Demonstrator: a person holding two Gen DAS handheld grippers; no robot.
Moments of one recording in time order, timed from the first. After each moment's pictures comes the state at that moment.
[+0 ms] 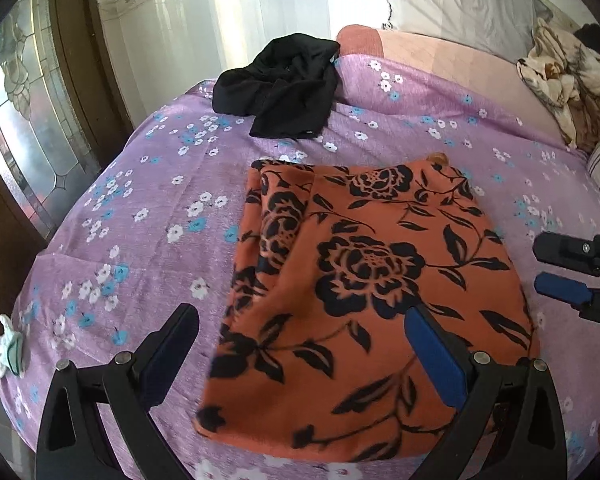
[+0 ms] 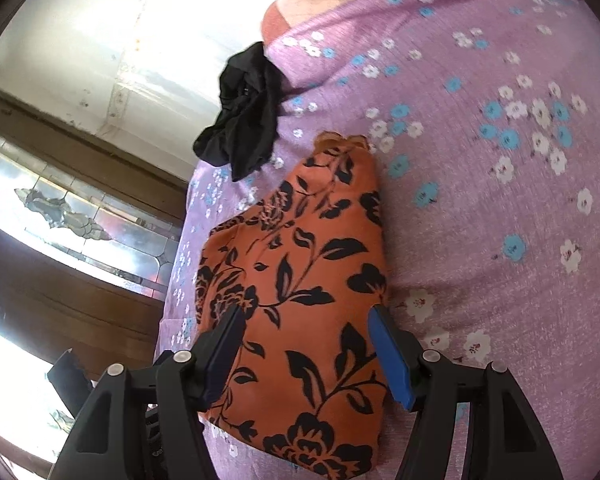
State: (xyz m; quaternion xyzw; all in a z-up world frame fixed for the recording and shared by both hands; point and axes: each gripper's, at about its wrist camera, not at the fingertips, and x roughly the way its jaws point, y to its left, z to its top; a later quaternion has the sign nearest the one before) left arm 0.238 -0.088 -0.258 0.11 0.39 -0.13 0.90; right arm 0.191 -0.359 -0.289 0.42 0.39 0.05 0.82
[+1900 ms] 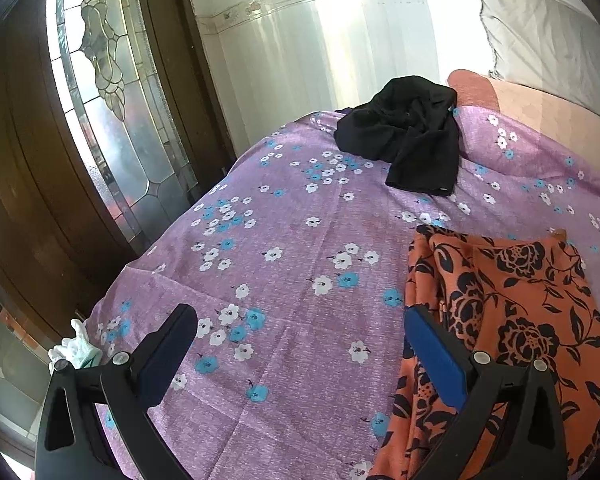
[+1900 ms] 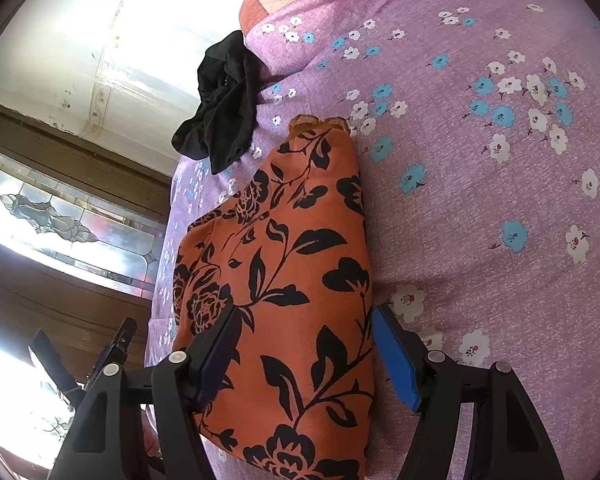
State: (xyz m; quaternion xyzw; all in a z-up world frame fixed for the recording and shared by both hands) left arm 0.277 -0.011 -0.225 0.10 0.32 0.02 0.94; right arm 0.199 -0.357 -0.300 0.42 0.41 0.04 0.81
